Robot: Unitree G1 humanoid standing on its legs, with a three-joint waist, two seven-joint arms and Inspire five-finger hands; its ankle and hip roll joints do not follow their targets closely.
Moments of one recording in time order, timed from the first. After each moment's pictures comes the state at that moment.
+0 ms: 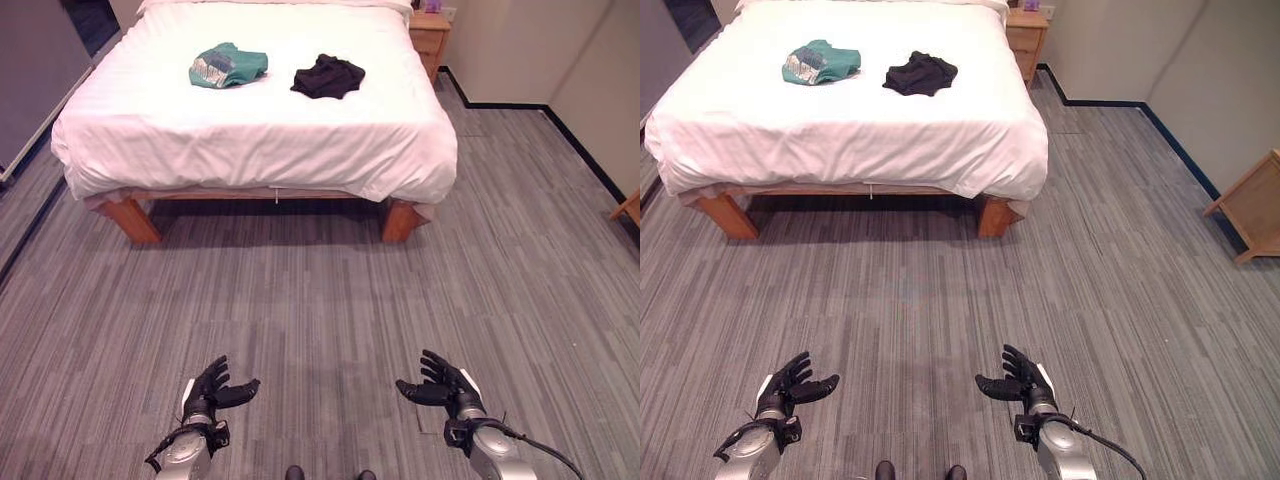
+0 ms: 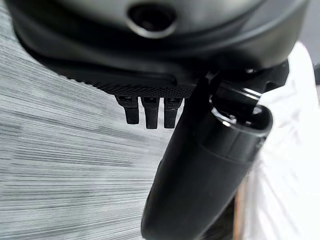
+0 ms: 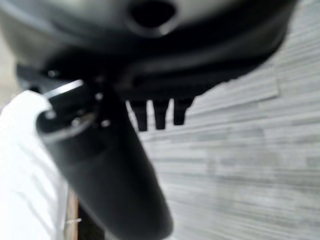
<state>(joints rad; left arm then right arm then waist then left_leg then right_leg) 0.06 0.27 -0.02 0.62 -0.37 -0.11 0.11 0.02 -0.32 0.11 0.60 0.33 -0.07 -0.01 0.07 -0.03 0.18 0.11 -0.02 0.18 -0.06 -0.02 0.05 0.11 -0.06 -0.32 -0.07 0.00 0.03</state>
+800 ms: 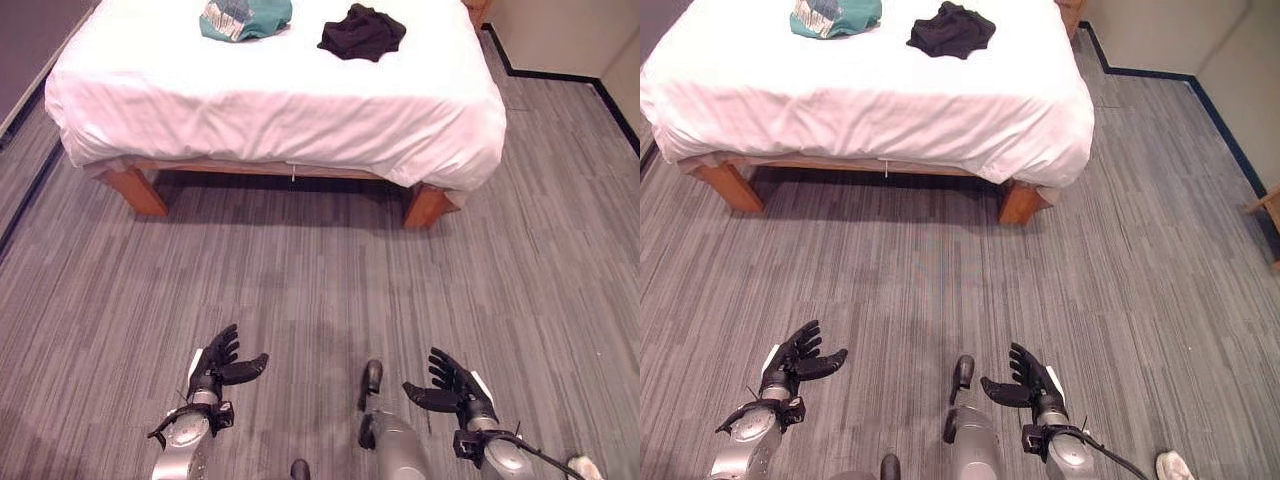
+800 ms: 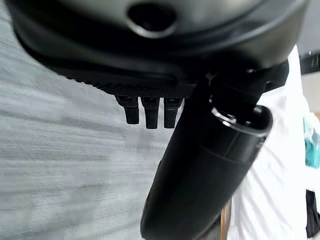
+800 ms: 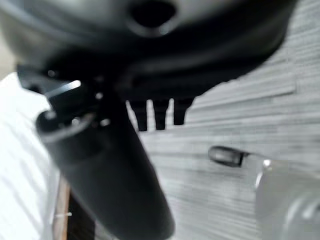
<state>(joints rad) 0.07 0.30 -0.14 0.48 -0.32 -0.10 0.05 0.20 -0.30 0.05 0.43 0.29 -0.08 0.00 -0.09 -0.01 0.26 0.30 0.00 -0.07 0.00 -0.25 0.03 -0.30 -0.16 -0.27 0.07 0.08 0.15</state>
